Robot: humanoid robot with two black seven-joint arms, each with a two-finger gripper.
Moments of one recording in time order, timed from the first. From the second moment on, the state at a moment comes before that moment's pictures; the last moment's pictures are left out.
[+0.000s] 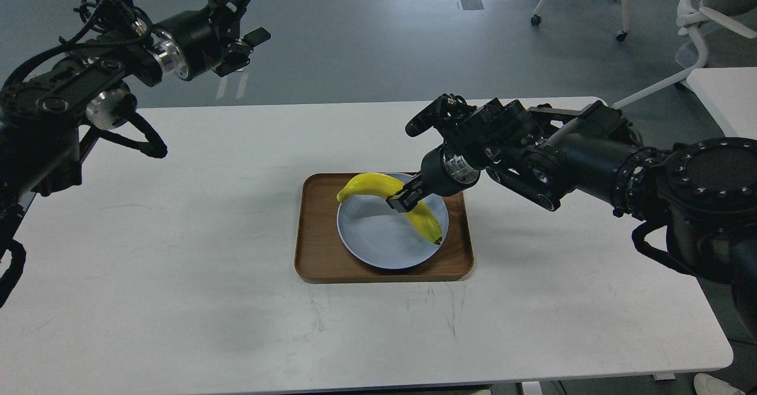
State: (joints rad) left arm -1.20 0.34 -0.25 -0.49 0.42 -0.49 -0.37; right arm 1.28 0.00 -0.27 0.53 -1.54 0.49 0.49
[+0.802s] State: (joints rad) left arm -1.20 0.35 -0.25 -0.49 0.42 -0.49 -0.37; right arm 1.29 0.00 -0.27 0.52 -1.49 0.49 0.49
